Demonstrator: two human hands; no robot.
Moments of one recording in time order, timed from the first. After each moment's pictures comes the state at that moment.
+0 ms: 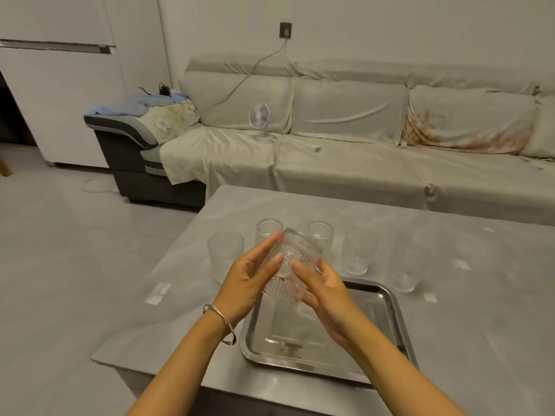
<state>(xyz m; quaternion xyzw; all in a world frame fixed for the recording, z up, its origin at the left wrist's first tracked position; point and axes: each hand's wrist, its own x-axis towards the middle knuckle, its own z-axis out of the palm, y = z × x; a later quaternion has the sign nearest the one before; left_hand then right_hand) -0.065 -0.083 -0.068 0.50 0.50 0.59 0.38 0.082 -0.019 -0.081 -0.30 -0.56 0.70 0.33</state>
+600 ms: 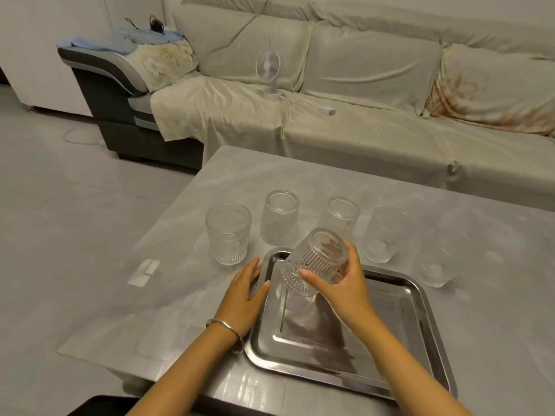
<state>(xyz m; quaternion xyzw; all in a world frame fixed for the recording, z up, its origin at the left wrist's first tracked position) -0.102 -0.053 -0.199 0.44 0.70 0.47 0.32 0.065 0.037 -0.160 -0.39 -0.66 0.52 0.38</state>
